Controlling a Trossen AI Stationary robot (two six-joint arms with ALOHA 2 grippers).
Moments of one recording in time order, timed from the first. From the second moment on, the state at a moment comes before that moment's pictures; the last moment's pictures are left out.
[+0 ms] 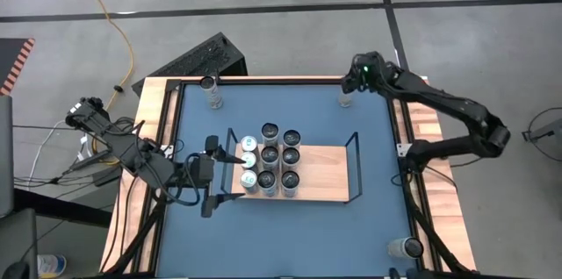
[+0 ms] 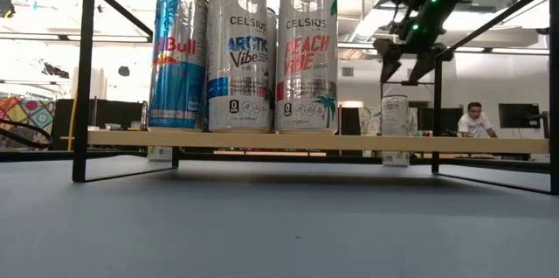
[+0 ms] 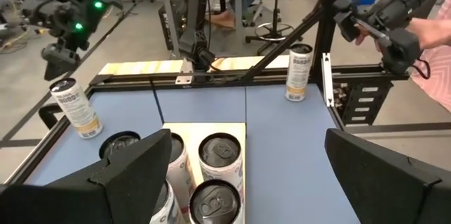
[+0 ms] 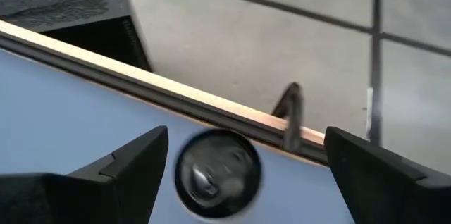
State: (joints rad) left arm -0.58 1.14 1.18 -0.27 -0.62 -0.12; right arm -0.71 1.22 0.98 -0.52 0.44 0.31
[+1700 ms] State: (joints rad) left arm -0.58 1.14 1.18 -0.38 -0.64 -0.21; right arm -0.45 1.47 1.38 -1.12 0.50 0.64
